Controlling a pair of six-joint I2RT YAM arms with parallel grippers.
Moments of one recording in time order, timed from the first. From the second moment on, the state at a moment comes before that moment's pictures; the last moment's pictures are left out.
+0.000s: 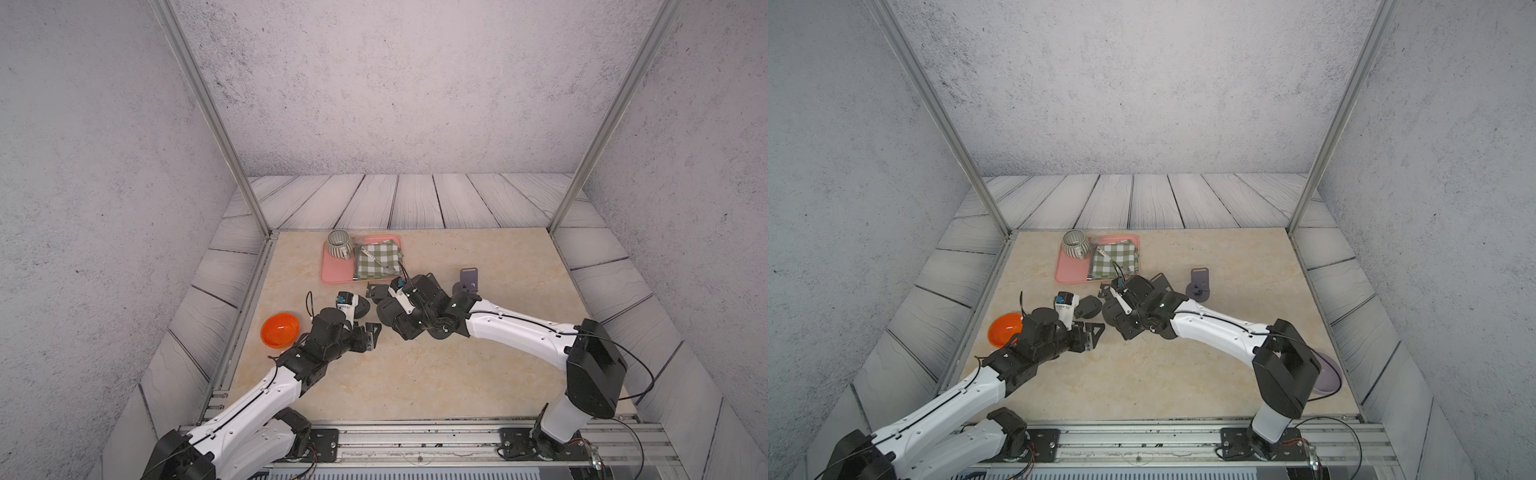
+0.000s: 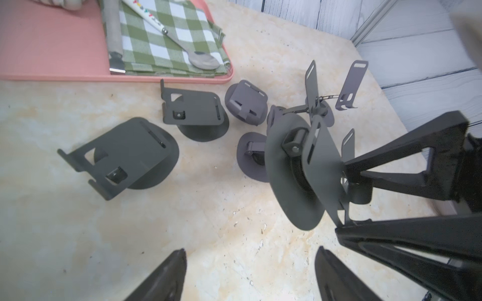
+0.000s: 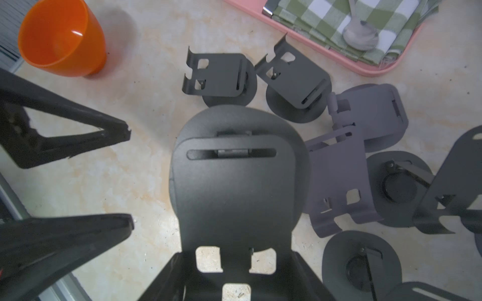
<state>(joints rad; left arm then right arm) -0.54 0.92 0.46 -0.10 0.12 -0.45 0.93 1.64 1.26 -0.52 -0.01 0.23</state>
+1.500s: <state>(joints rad) -0.41 1.16 0.47 0.42 0.56 -0.68 0.92 1.53 1.18 -0.39 -0.05 0.28</state>
